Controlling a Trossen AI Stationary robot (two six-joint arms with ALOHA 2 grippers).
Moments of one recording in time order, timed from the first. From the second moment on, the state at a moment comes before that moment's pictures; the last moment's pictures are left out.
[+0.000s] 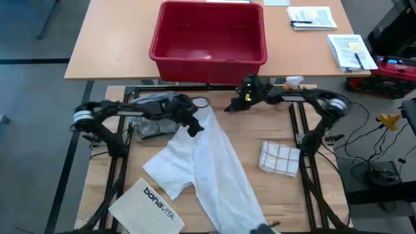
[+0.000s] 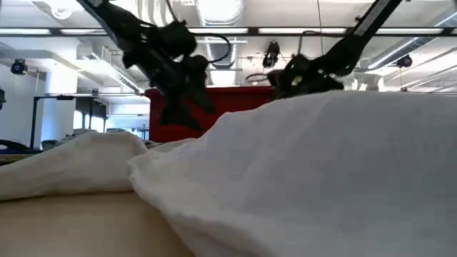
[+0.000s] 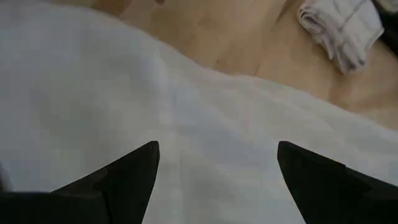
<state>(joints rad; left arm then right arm) 0.36 1.56 0.93 -0.16 0.23 -0.38 -0.70 1.71 0.95 0.02 -0.76 0.59</state>
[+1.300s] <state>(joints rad) 0.54 1.80 1.00 -0.05 0.22 -0.22 -0.45 1.83 1.01 -0.14 -0.65 0.27</state>
